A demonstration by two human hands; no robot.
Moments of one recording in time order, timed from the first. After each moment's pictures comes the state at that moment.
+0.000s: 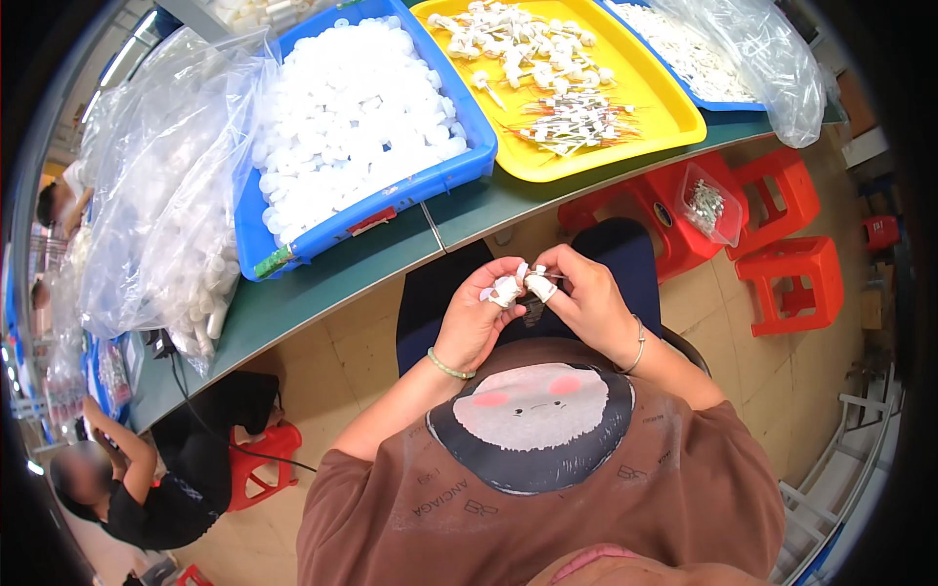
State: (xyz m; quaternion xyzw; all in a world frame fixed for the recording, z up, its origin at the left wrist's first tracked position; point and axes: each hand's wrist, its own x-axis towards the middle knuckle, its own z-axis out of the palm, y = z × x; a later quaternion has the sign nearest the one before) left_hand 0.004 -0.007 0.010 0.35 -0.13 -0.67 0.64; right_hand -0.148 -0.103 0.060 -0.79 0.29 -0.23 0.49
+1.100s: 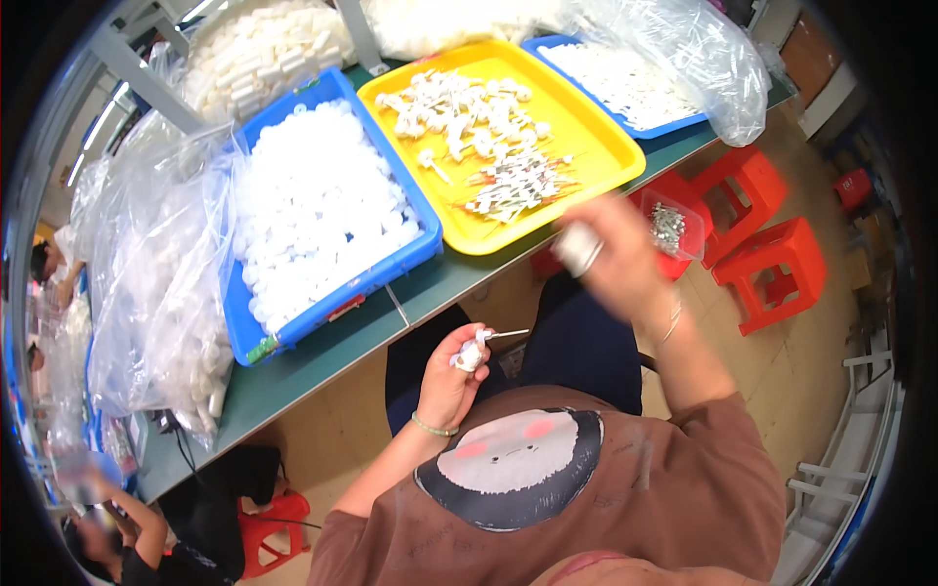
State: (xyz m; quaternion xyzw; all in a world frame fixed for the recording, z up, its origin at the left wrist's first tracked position) left_hand 0.001 -0.007 0.009 0.35 -0.13 -0.65 0.67; right_hand -0.173 -0.185 0.130 -0.86 0.24 -0.39 0.20
